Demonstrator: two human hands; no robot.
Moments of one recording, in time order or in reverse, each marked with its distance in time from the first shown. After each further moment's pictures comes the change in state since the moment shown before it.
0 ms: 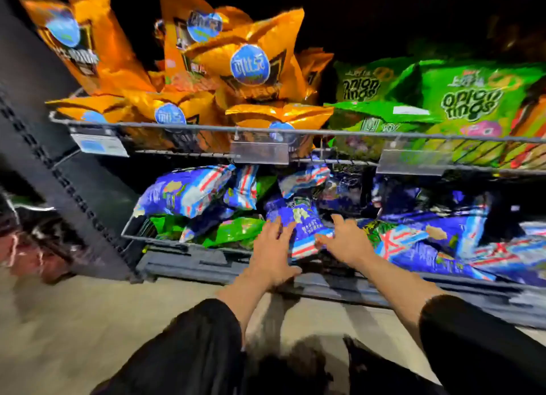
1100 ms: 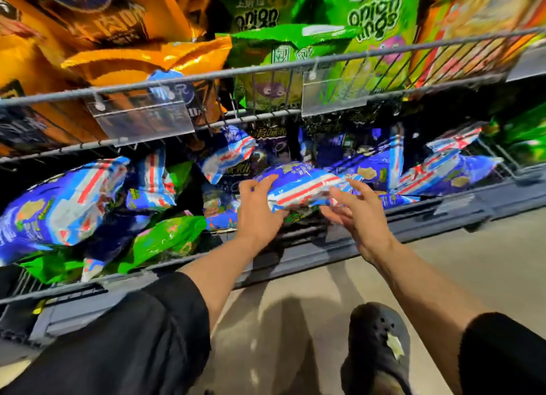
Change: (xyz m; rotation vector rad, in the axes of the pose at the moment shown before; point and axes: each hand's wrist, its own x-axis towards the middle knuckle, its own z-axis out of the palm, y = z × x) left_hand 0.061 0.039 0.055 -0.485 0.143 0.207; right_hand -0.056 0.073 0.016 1.459 0.482 0.260
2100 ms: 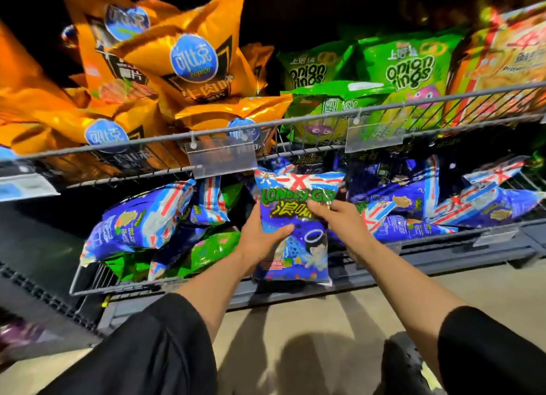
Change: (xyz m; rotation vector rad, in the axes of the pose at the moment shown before) left_hand -0.028 -0.019 -0.078 -0.562 -0.011 -0.196; right_hand -0.012 -0.008 0.081 -0.446 -0.259 -0.113
